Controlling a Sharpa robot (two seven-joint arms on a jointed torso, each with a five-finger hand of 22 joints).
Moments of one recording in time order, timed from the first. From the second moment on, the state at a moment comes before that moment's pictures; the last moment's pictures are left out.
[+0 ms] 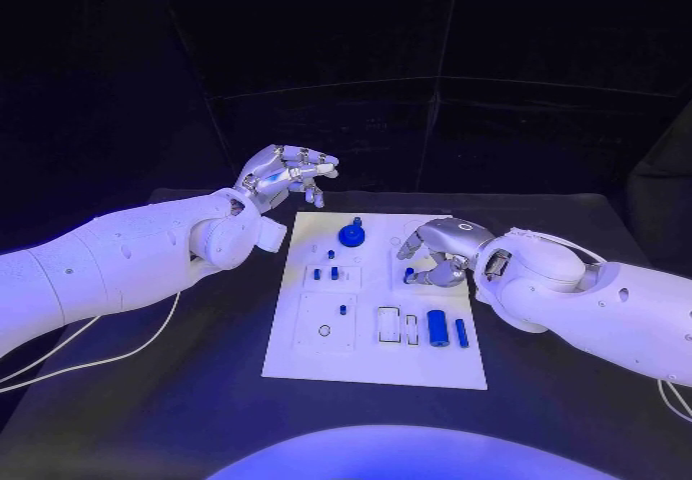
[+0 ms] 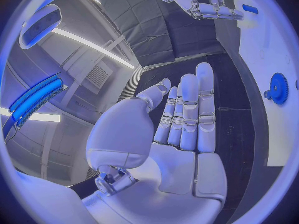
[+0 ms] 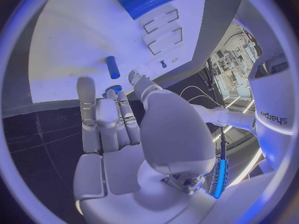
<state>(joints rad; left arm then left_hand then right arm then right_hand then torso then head) 1.17 -0.76 -0.05 1.26 -0.13 -0.05 0.53 1.18 -0.02 0.44 -0.16 0.05 0.98 0.17 0.23 0.07 1.06 0.09 0.37 0.07 1.25 0.01 0.94 0.41 0.18 1.26 0.10 0.58 0.59 1.10 -0.78 -0.03 1.59 -1.64 -0.20 -0.16 1.36 -0.14 0.31 0.00 0.11 0.93 0.18 0.06 0.07 0.92 0.12 0.15 0.07 1.46 0.03 1.18 0.96 0.16 1.10 0.14 1.09 0.63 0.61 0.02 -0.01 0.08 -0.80</state>
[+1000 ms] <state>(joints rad) 1.17 -0.76 -0.05 1.26 -0.13 -0.05 0.53 1.18 -0.02 0.44 -0.16 0.05 0.98 0.17 0.23 0.07 1.06 0.09 0.37 0.07 1.25 0.01 0.94 0.41 0.18 1.26 0.10 0.58 0.59 1.10 -0.73 -0.03 1.54 -1.68 -0.04 -0.21 1.40 -0.07 0.37 0.00 0.10 1.01 0.17 0.08 0.07 1.06 0.10 0.23 0.06 1.47 0.02 1.23 1.02 0.16 1.16 0.12 1.13 0.72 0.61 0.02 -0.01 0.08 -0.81</state>
